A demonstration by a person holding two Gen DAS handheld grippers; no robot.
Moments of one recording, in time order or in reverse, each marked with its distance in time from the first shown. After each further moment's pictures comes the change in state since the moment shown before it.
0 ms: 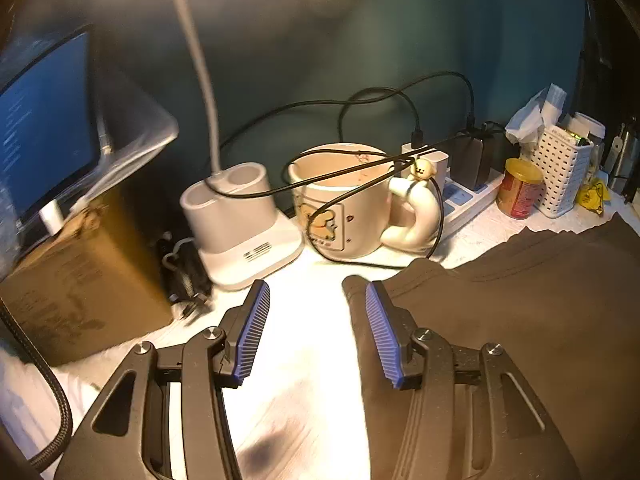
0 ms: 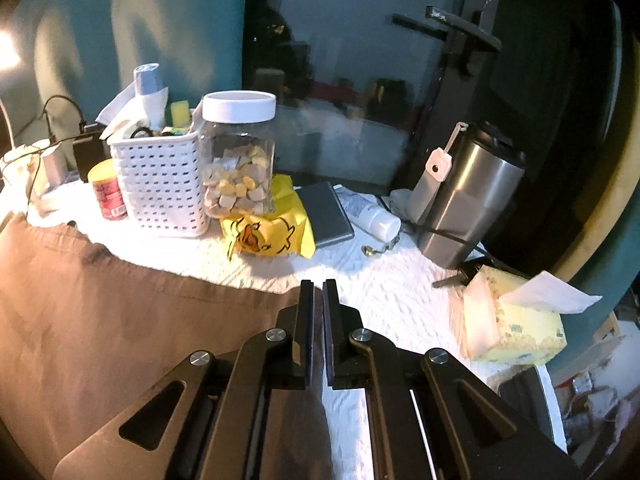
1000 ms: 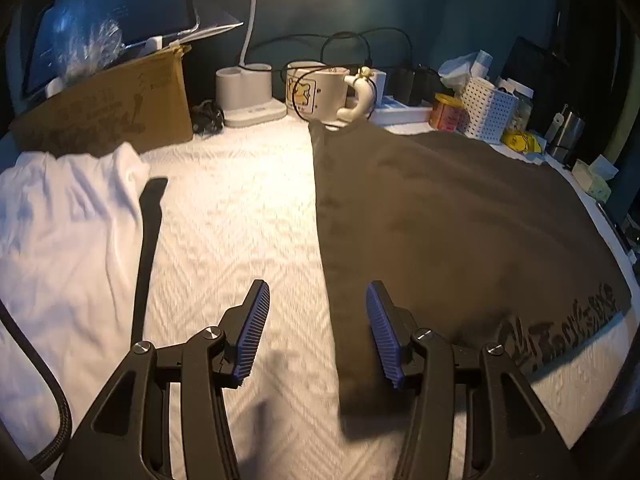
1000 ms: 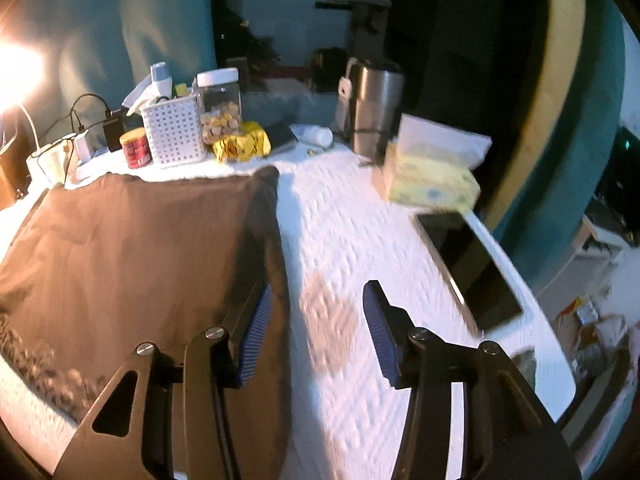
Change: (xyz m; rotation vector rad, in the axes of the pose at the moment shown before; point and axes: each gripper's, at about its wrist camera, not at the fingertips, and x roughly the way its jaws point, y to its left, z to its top) left arm -0.120 -0.016 -0.142 -0.136 0.126 -0.129; right arm -0.136 -0.051 -0.129 0.166 0.074 -0.006
